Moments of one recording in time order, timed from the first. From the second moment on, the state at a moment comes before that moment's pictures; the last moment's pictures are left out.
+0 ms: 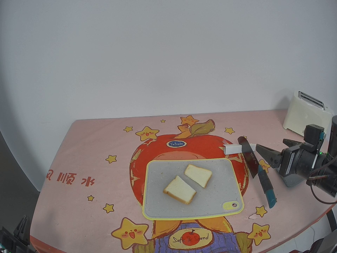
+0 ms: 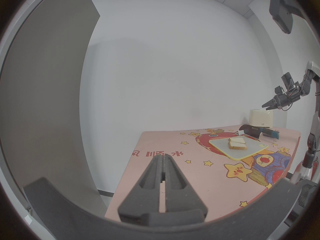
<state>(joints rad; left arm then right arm) 0.00 0.02 -0.02 0.00 -0.02 0.01 0.63 1.30 -0.54 -0.40 -0.35 0.24</state>
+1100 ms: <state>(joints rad) 0.00 0.01 -0.02 0.00 -0.02 0.01 0.69 1.78 -0.92 -0.31 -0.30 0.19</state>
